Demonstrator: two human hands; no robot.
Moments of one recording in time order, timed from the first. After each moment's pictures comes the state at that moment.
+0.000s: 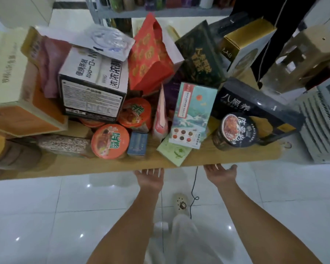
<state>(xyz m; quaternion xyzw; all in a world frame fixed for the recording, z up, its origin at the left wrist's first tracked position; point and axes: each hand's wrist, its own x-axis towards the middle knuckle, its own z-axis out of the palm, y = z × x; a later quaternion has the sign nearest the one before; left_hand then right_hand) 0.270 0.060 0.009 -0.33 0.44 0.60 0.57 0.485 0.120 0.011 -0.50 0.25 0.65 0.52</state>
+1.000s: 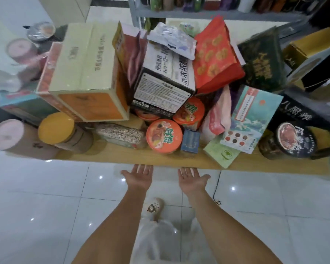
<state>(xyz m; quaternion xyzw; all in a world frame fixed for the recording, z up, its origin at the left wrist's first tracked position) 0.094 0.000 0.019 -0.36 0.43 0.65 0.51 0.253 0.041 0.014 -0.53 0.25 0.67 0.46</state>
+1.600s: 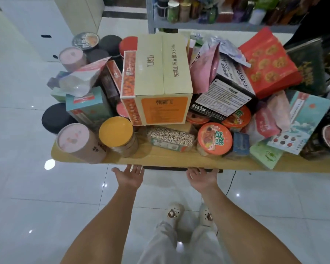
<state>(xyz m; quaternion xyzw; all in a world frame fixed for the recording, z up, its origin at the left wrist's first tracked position) -0.102 -0.057 0.016 -0.32 0.43 0.65 0.54 0.129 0.008 0.018 -0.51 0.18 0.74 0.41</state>
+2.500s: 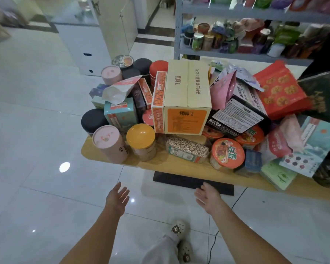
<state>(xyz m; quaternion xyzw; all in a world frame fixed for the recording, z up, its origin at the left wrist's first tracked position) -0.146 -0.164 0.027 -0.22 0.62 0.56 0.50 0.124 -0.028 0.036 -0.68 -0.10 0.70 0.18</state>
